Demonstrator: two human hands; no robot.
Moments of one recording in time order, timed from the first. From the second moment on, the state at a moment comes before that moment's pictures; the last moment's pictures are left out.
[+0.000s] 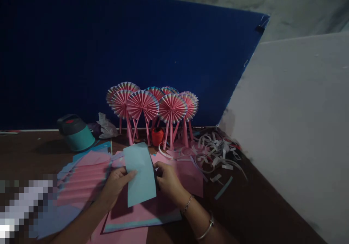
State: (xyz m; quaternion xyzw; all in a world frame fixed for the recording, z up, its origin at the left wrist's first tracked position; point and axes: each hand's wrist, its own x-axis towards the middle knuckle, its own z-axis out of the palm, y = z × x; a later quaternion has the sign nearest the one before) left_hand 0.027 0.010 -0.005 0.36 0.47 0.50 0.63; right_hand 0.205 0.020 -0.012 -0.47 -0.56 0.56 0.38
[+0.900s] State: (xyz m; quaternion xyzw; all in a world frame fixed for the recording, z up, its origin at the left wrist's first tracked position) left_hand 0.002 0.021 0.012 0.30 0.50 0.63 0.51; right_hand 0.212 0.012 0.006 -0.44 -0.61 0.61 0.25
